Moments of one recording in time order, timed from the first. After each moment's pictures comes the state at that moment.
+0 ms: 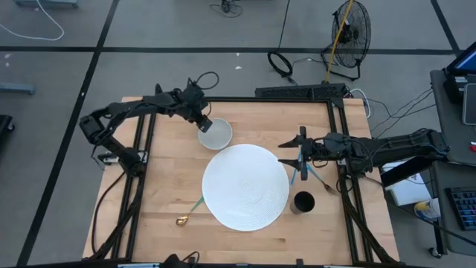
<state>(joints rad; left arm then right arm) 0.70 1.55 0.97 -0.50 0.16 -0.11 0.06 0.81 0.52 0.07 0.10 0.02</state>
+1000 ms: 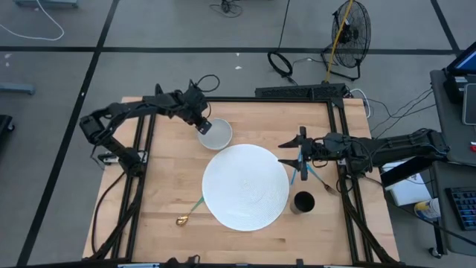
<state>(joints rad) 0.68 1.55 0.97 -0.54 0.15 -0.13 0.06 0.81 0.52 0.06 0.10 0.03</state>
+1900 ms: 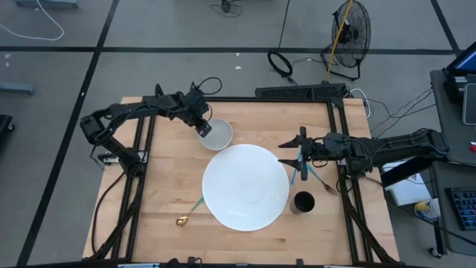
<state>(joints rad) 0.65 1.55 0.97 -0.55 0.12 -0.09 0.06 0.81 0.52 0.07 0.10 0.04</state>
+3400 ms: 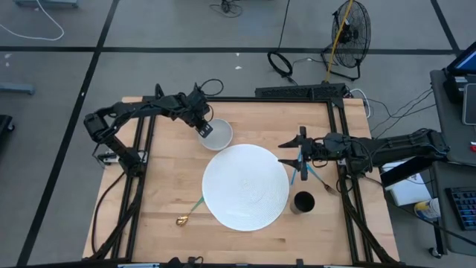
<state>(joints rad) 0.66 1.60 0.97 -0.53 0.10 -0.09 0.06 0.81 0.52 0.07 0.10 0.03</state>
